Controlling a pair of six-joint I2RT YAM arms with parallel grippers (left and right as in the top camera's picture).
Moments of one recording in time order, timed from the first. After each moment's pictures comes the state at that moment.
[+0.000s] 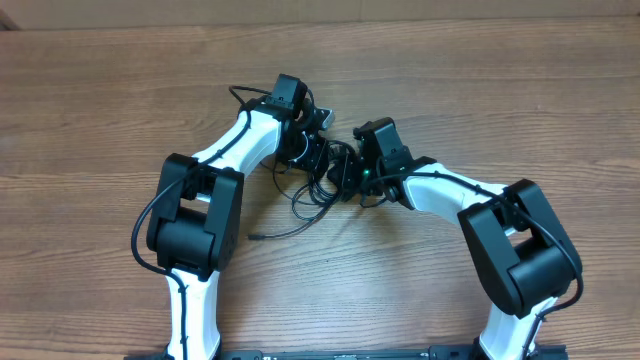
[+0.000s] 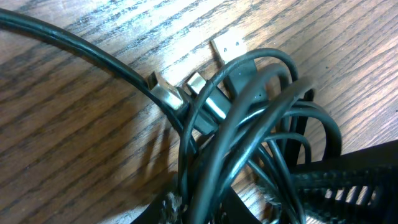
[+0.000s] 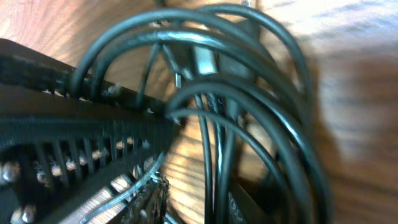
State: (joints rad) left arm -0.34 2.18 1.52 -0.69 0.43 0.01; right arm 0.48 1.95 1.04 -0.06 -0.36 0.69
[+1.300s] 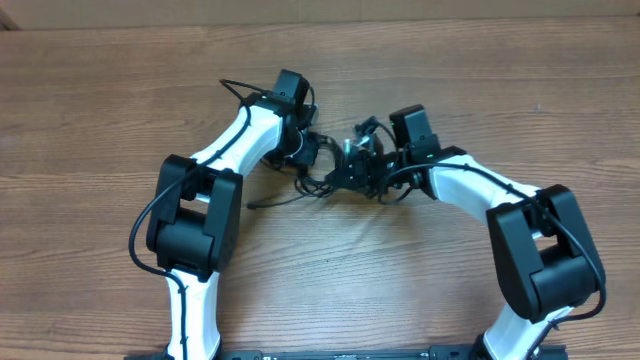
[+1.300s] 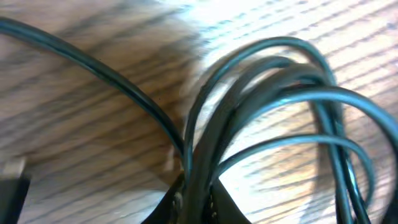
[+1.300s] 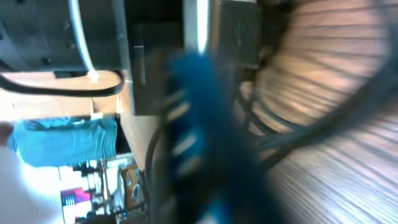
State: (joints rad) left arm -0.33 2.17 1.57 -0.78 0.17 -0.13; right arm 0.34 1.89 1.04 -0.16 -0.94 0.53
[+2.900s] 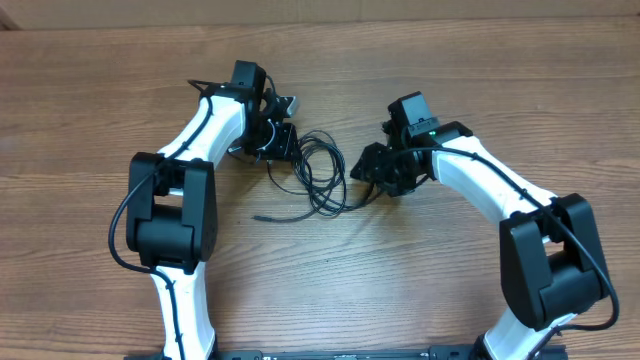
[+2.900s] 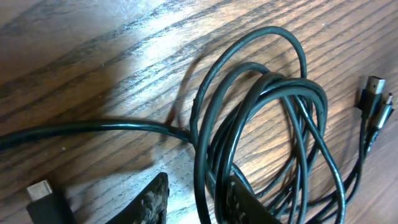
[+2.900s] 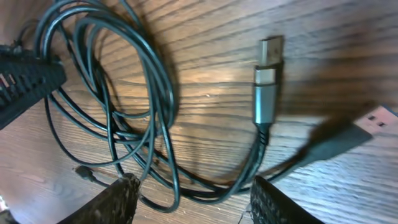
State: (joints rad) left arm -0.19 2.18 1.60 -0.84 0.46 0.03; right arm 0.36 1.85 1.22 -0.64 -0.40 0.62
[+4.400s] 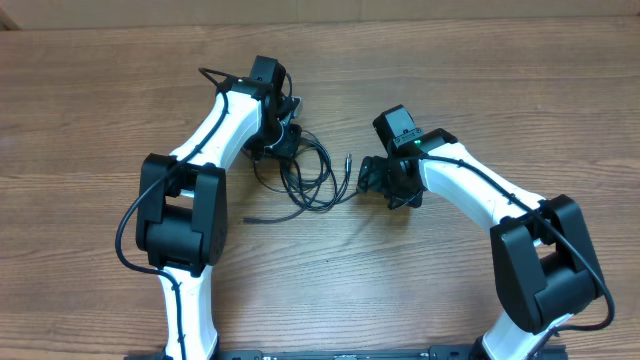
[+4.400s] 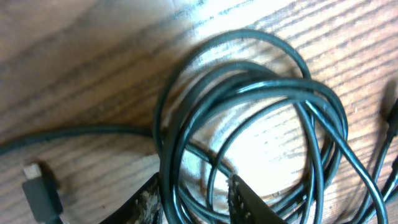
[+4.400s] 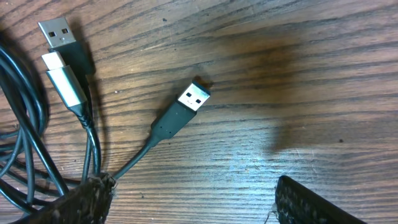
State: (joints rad) left arm -0.26 2.18 1.67 -0.93 0.19 0.00; right arm 0.43 1.85 1.20 -0.73 -0.13 0.67
